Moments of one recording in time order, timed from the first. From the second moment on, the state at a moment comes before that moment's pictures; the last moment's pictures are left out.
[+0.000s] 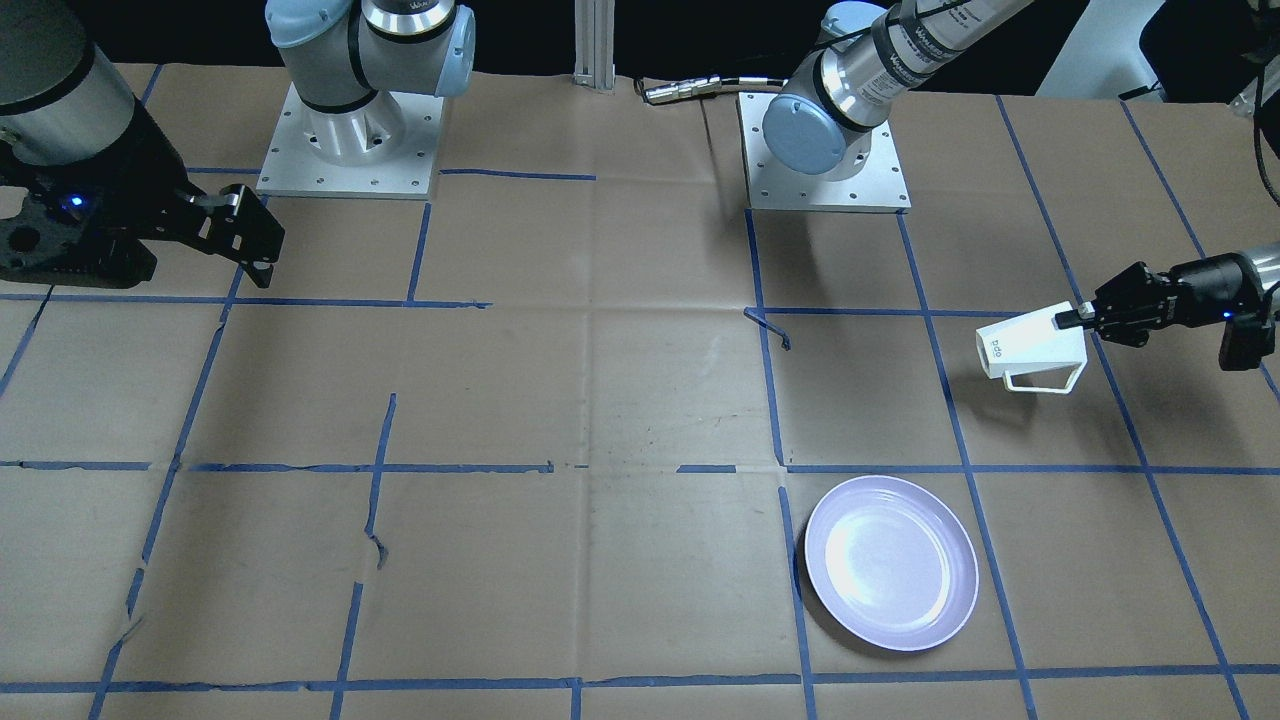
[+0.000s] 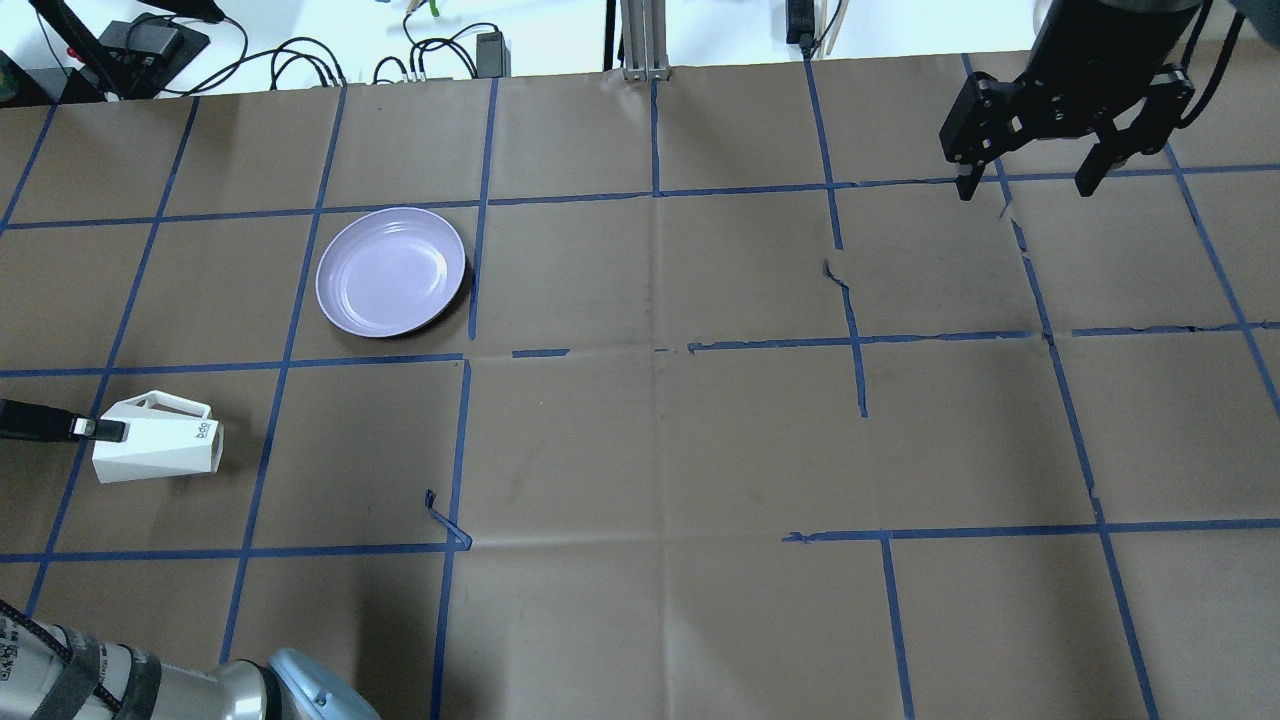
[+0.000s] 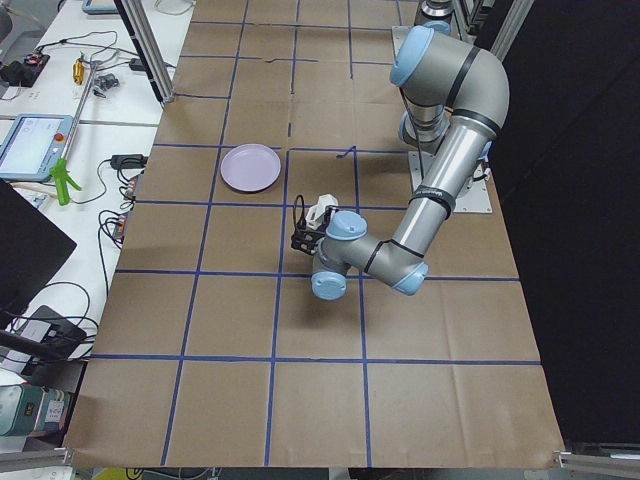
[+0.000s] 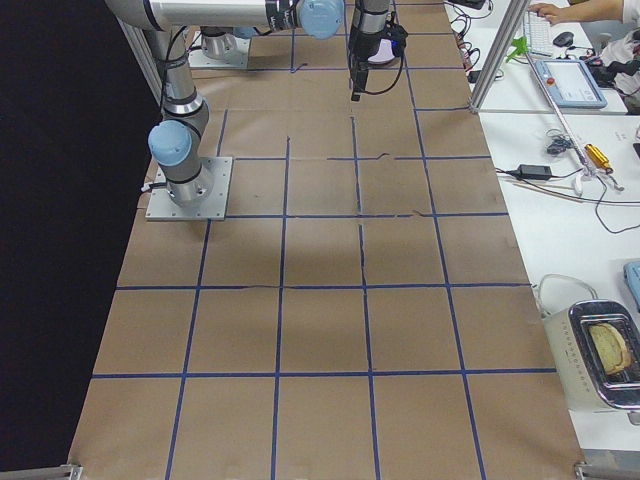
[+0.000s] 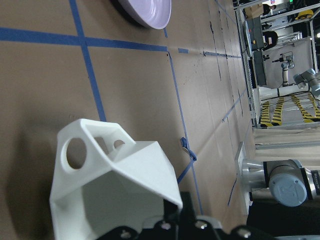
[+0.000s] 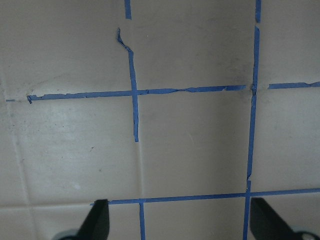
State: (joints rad) left arm -0.56 -2.01 -1.61 -2.05 1.10 1.44; right arm 1.47 -1.48 1.43 -1.44 -1.60 -0.06
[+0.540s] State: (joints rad) left arm -0.78 -1.74 -1.61 -1.86 1.14 1.21; right arm 1.47 -1.48 1.43 -1.44 -1.60 -0.06
